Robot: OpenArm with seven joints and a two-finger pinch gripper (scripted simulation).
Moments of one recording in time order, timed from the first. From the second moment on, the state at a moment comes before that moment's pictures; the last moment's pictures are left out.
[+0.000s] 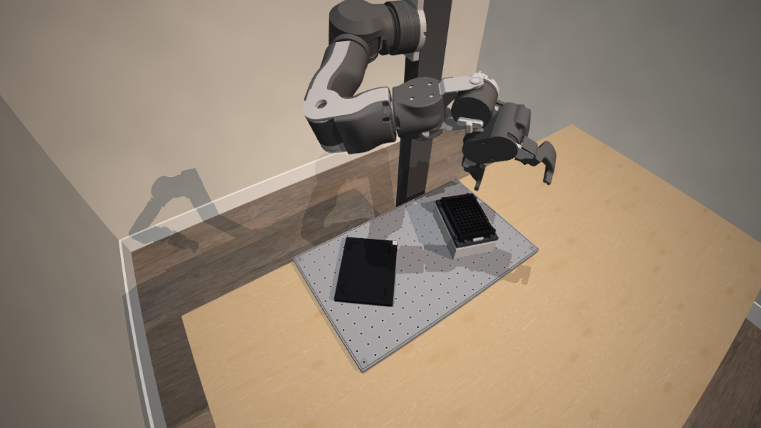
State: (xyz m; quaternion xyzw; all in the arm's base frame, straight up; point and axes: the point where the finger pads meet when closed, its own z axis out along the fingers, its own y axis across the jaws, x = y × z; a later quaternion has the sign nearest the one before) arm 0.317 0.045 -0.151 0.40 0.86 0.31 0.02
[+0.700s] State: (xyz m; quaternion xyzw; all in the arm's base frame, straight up) arm 0.287 0.047 -0.182 0.31 0.92 0.22 0.02
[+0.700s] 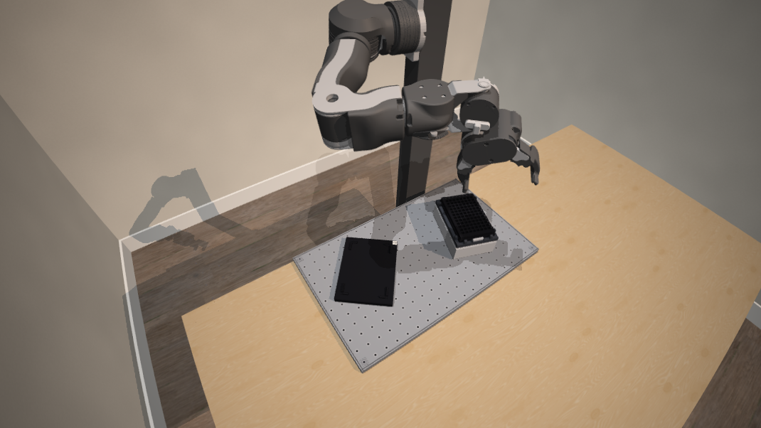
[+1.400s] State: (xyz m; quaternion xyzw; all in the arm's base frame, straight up) arm 0.258 0.052 -0.214 0.23 0.96 0.14 0.01
